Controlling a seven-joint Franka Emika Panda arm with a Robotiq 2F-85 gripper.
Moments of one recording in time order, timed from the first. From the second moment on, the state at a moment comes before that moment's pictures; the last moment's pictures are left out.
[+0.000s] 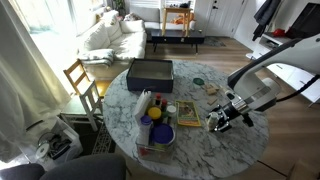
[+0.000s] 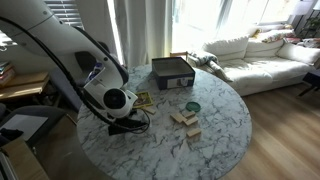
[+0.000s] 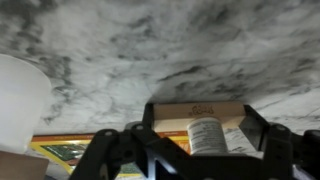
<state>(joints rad) -0.16 0.41 -0.04 -2.33 1.42 2.57 -2.40</state>
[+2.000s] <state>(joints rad) -0.16 0.03 -0.21 -2.40 0.40 2.40 -1.60</state>
